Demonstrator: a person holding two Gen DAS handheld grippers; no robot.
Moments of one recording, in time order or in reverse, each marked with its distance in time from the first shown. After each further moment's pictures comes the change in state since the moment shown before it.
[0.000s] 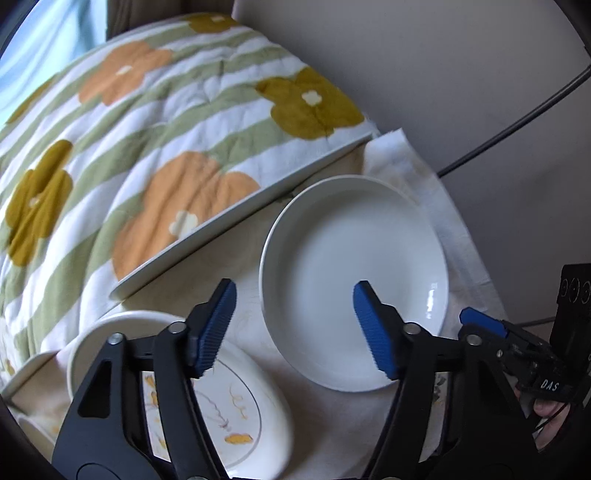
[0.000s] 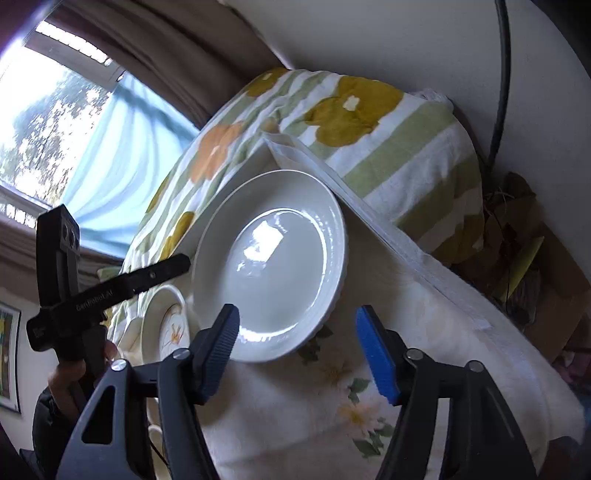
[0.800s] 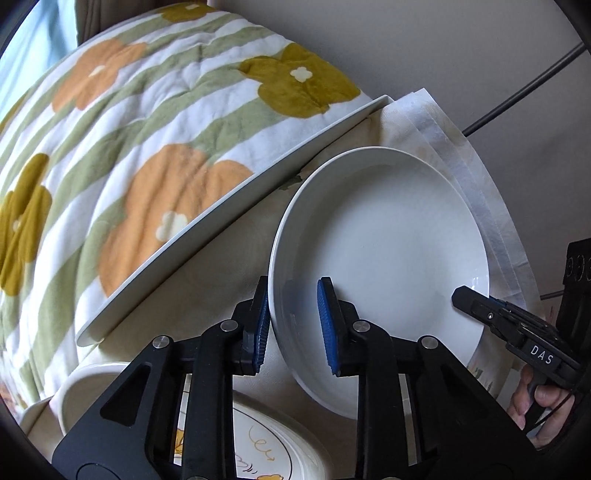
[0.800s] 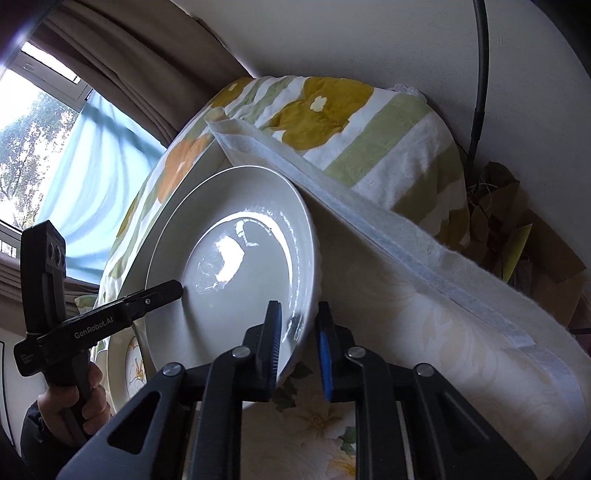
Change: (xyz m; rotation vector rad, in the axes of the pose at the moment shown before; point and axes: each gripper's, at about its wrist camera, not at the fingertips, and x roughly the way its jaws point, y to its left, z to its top) left arm 0.043 0.009 0.005 0.097 0.043 0.006; right arm 0.040 -0.014 -0.002 0.062 -0.060 -0.087
